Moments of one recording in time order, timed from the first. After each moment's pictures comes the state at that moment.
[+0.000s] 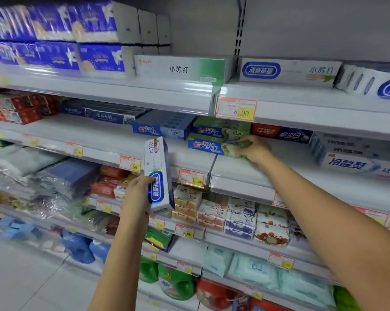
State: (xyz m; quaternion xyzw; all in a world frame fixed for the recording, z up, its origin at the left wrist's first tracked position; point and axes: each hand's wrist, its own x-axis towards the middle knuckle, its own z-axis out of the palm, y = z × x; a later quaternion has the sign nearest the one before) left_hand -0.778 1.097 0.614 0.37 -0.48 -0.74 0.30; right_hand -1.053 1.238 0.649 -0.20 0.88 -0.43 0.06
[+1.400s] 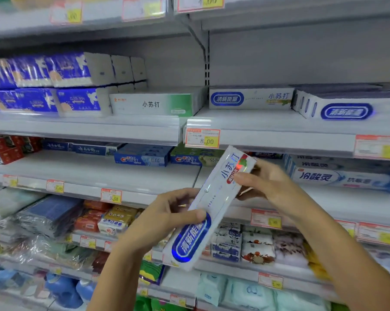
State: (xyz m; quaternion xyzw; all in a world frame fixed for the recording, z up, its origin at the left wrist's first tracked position) left_hand -0.780 1.183 0.702 0.04 -0.74 -0.67 0.06; right_hand -0.918 1.365 0.727 -0.37 0.65 -0.64 0.20
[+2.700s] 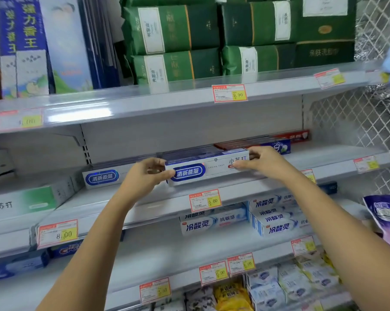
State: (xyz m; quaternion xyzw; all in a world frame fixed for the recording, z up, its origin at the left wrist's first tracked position) left_hand -0.981 1.336 0.842 -0.06 -0.86 -0.47 0.21; right_hand -1.041 1.625 0.836 -0.16 0.87 -0.45 -0.15
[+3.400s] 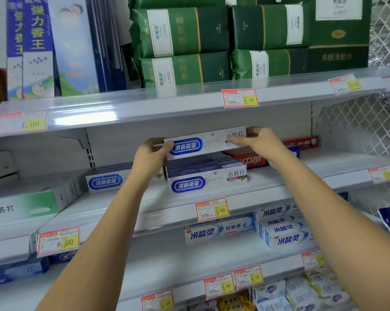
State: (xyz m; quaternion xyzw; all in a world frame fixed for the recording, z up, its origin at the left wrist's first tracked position) left_hand -1.020 1.344 0.878 -0.04 -0.78 -0.54 0.31; right_hand -1.072 1.599 0.883 -0.17 0.77 -0.59 -0.19
